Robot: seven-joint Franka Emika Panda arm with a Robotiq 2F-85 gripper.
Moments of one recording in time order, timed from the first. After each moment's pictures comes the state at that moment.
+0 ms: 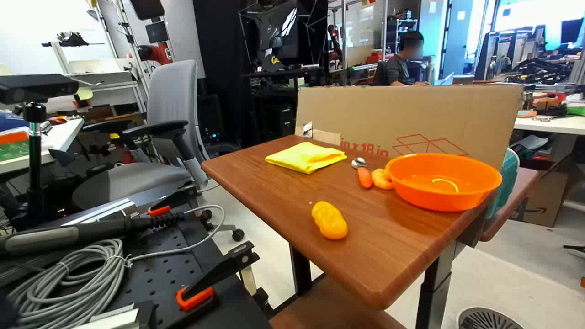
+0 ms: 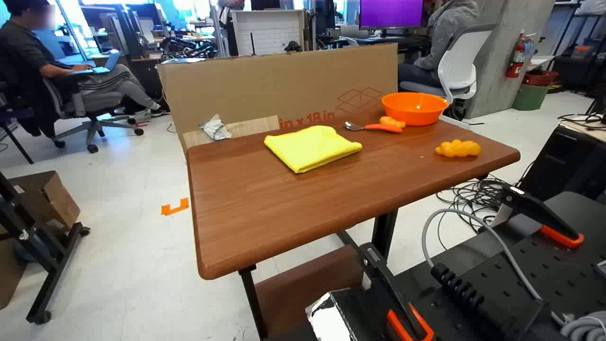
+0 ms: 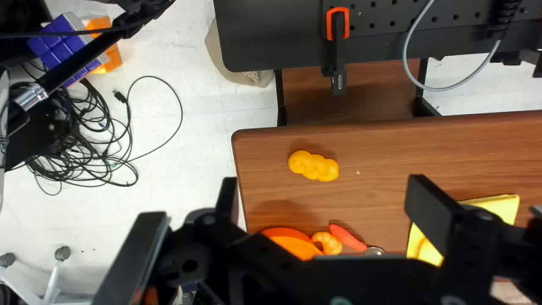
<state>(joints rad) -0.23 -0.77 -0.26 -2.81 -0.25 2.25 -0.27</state>
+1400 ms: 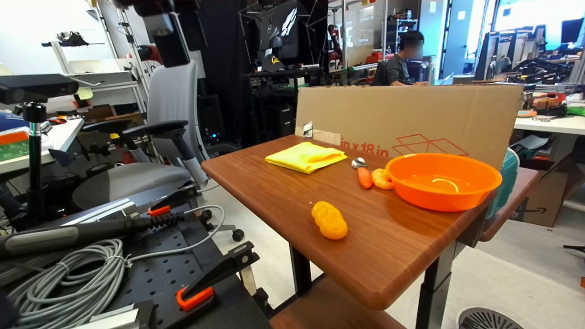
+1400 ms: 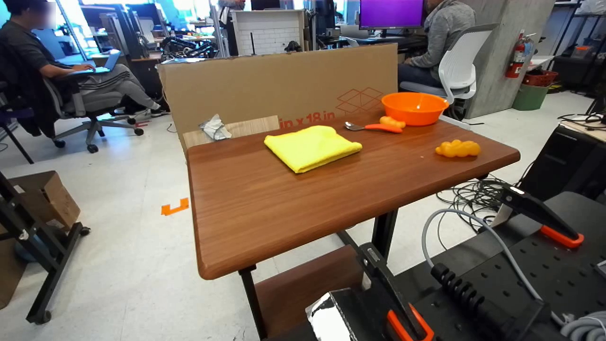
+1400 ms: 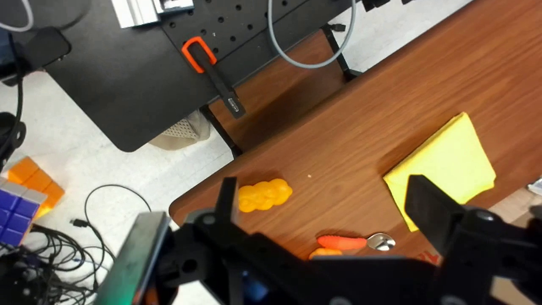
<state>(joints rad) -0.18 -0.59 -0.20 -2.76 0.09 2.26 0.09</state>
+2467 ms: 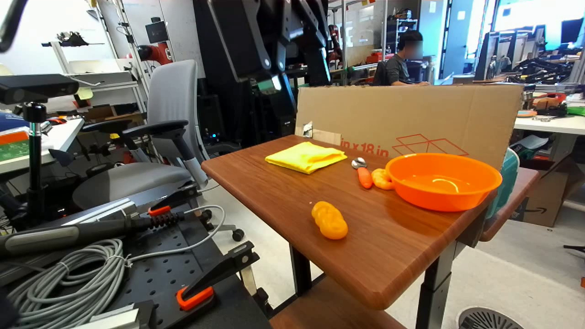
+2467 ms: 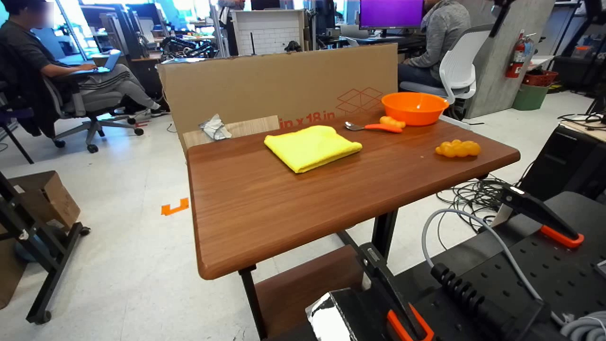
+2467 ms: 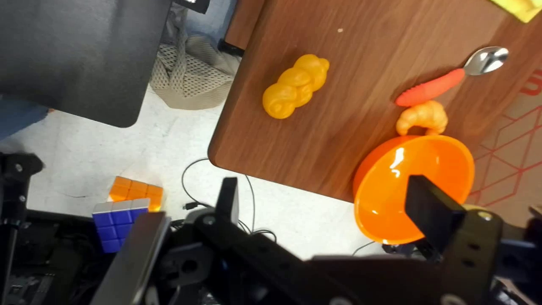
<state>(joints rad) -0.31 -0.19 -0.06 -2.64 0.03 2.69 0.71</state>
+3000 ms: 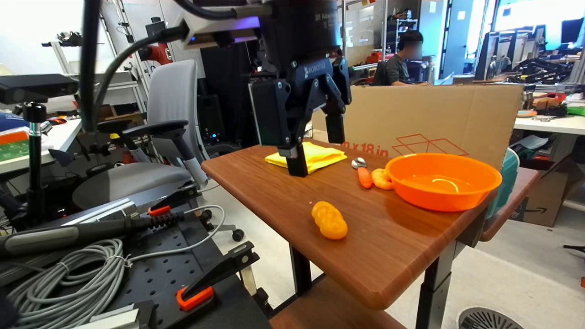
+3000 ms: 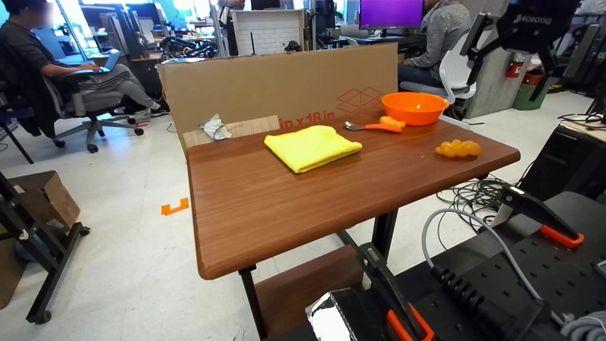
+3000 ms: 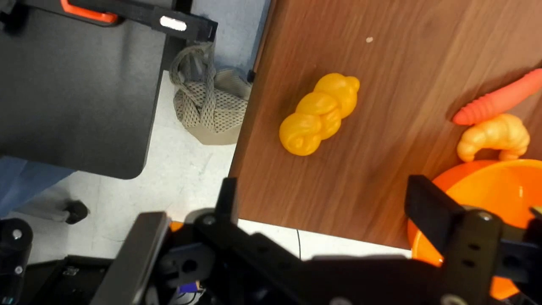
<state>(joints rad) -0.27 0.06 -0.09 -2.52 0.05 2.68 0.83</state>
